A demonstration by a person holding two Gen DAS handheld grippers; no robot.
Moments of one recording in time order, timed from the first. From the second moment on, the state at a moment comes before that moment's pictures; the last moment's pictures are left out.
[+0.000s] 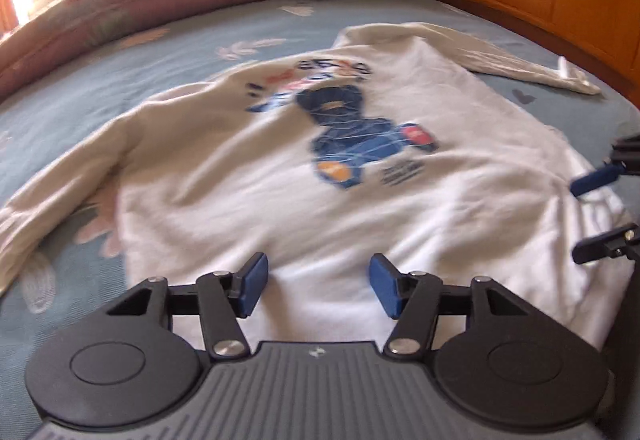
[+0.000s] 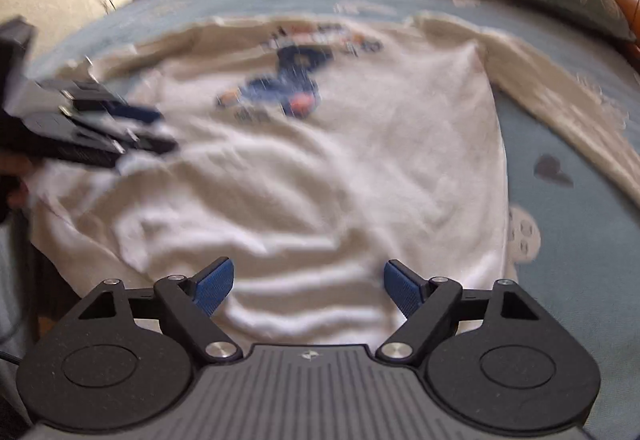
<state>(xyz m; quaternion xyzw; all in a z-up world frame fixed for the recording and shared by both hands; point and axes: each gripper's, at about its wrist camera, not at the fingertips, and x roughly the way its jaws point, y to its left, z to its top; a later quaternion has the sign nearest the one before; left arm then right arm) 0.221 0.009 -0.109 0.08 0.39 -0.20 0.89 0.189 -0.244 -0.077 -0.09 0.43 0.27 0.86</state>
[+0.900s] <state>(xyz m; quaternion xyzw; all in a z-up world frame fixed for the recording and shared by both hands) 0.188 0.020 -0.078 0.04 0.38 -0.21 0.90 0.178 -0.219 -0.063 -0.10 0.38 0.27 0.88</state>
